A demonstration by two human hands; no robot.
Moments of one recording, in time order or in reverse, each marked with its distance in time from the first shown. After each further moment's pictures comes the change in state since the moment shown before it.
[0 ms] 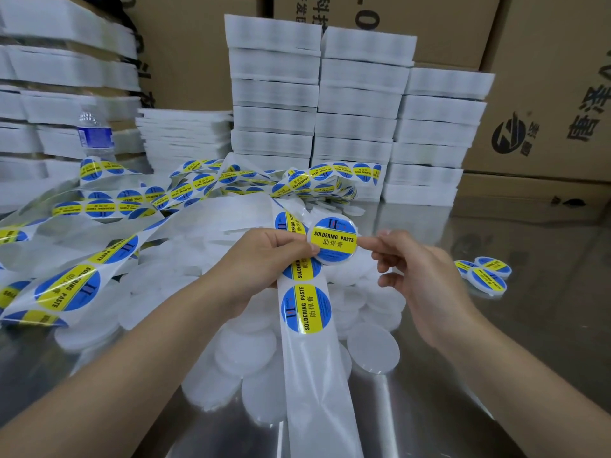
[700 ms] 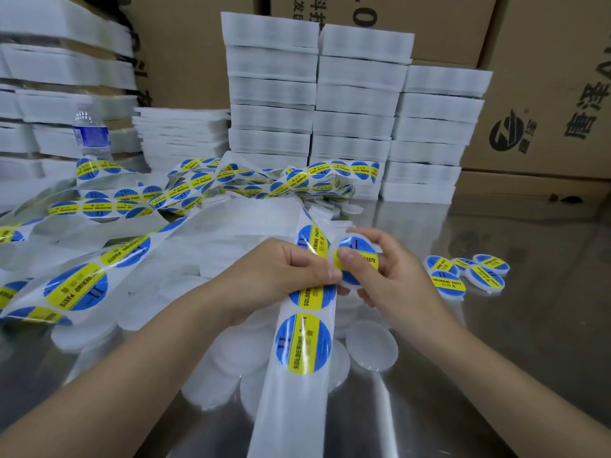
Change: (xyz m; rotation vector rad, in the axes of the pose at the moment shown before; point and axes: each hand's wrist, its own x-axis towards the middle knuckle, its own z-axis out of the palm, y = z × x) left_hand -0.007 -0.006 0.004 -0.008 -0.357 0.089; right_hand -0.012 0.010 0.012 -0.223 -0.178 -0.169
